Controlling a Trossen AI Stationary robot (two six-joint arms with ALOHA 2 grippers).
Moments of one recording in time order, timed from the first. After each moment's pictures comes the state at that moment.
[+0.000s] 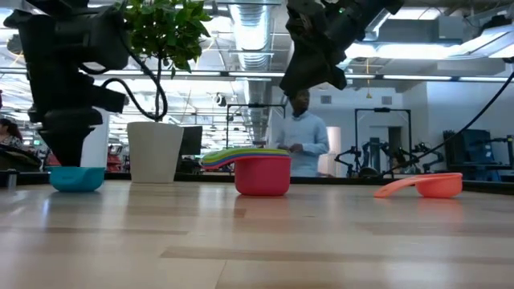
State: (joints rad) left arm -0.16 1.23 0.57 -0.87 -0.31 -0.96; right arm -0.01 1.54 1.14 -0.36 0.13 0.50
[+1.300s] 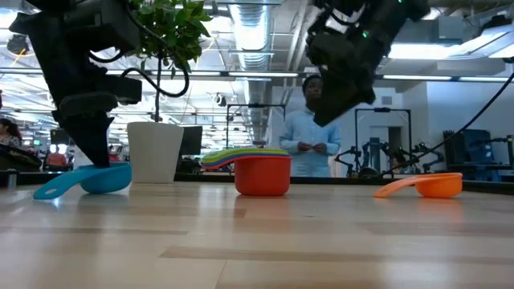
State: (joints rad) left arm -0.18 1.23 0.57 -0.64 -0.31 -0.80; right arm 0.03 1.52 1.00 -0.45 0.24 0.55
